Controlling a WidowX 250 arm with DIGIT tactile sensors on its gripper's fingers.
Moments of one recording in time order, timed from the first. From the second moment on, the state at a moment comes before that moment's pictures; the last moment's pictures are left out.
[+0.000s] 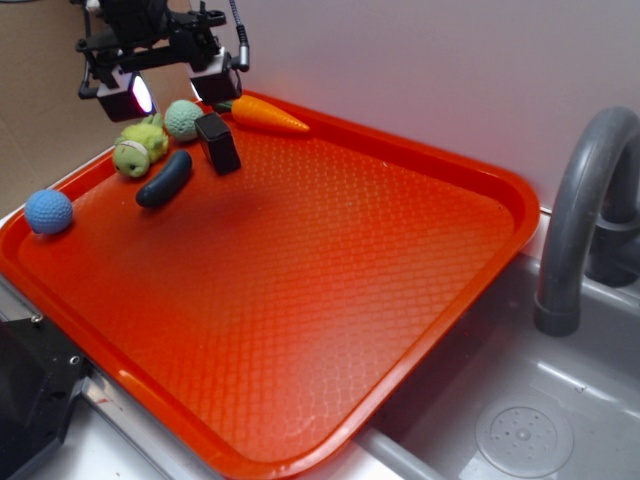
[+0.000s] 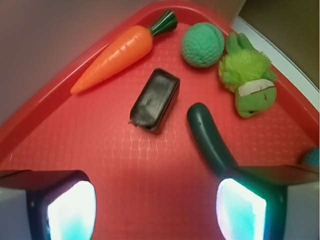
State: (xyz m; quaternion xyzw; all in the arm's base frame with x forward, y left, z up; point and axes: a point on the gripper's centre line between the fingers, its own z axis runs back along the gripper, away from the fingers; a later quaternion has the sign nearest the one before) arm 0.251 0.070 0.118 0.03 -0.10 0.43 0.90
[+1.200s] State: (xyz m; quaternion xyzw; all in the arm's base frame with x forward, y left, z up) arm 0.285 0.105 0.035 0.02 -0.04 0.45 0.89
